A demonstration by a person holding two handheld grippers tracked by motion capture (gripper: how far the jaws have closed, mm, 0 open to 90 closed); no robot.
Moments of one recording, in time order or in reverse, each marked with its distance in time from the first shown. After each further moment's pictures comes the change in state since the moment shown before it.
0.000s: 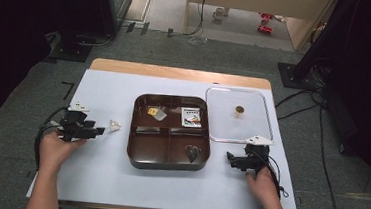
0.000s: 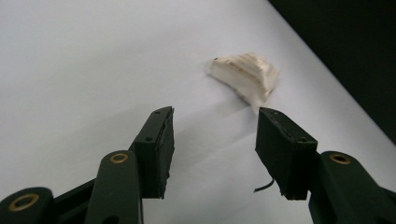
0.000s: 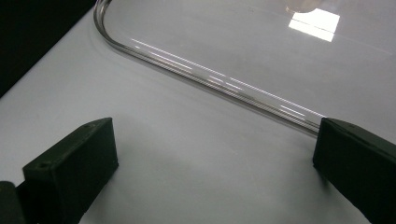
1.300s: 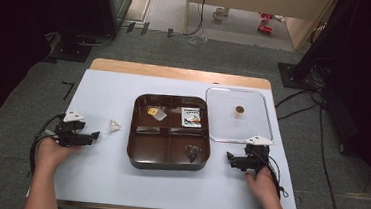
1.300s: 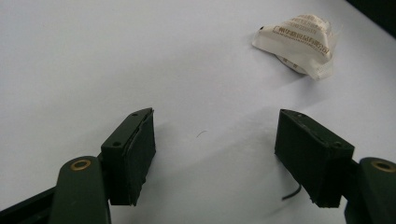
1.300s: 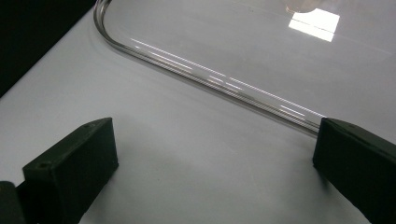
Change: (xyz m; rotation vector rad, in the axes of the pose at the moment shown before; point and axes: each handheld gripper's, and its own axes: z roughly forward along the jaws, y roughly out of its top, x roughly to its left) left arm 0.010 -0.031 0.008 -0.081 0.106 0.048; right arm 0.000 0.000 0.000 0.001 0.000 0.000
